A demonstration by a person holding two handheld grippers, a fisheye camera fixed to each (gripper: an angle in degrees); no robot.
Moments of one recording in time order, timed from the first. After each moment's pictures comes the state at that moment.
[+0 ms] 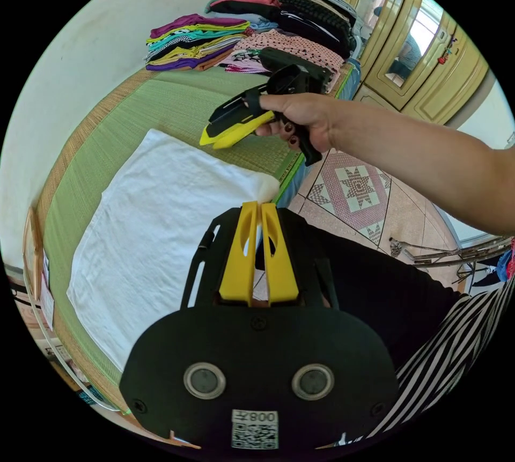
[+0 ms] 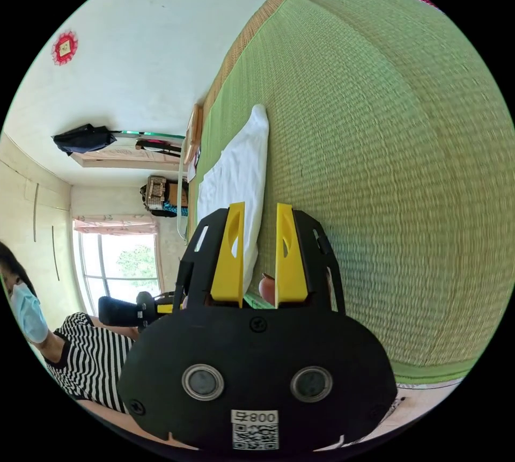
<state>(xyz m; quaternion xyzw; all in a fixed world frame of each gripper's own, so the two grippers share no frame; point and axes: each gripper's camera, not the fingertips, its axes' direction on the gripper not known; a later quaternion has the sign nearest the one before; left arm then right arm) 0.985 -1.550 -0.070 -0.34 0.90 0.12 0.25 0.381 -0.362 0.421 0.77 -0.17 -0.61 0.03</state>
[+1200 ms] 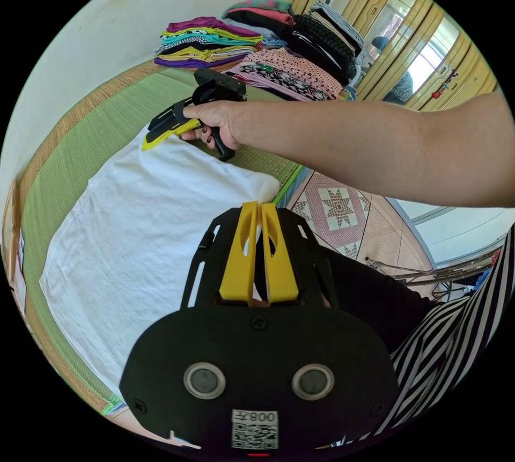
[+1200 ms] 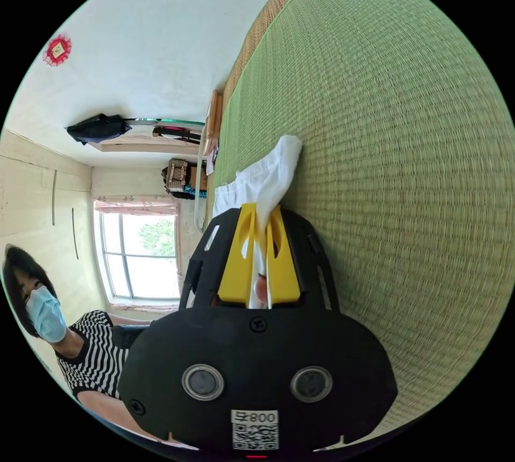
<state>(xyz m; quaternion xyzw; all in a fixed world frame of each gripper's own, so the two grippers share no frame) 1.030 -1.507 0.027 -0.39 0.90 0.05 0.21 0.258 -0.242 0.316 0.73 -0.10 -0.67 0.04</state>
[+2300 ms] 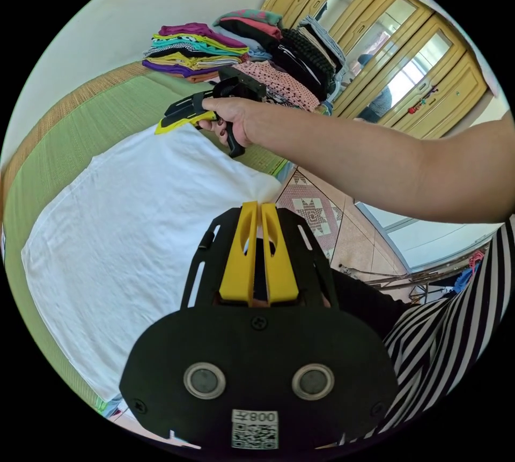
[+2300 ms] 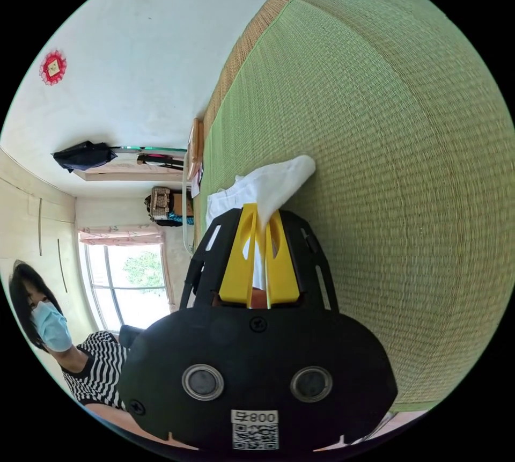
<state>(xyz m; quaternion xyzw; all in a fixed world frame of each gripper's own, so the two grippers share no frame) 1.031 -1.449 -0.153 -0.39 0.91 -0.02 0.15 0.393 -0.249 0.346 0.76 -0.19 -0.62 0.03</state>
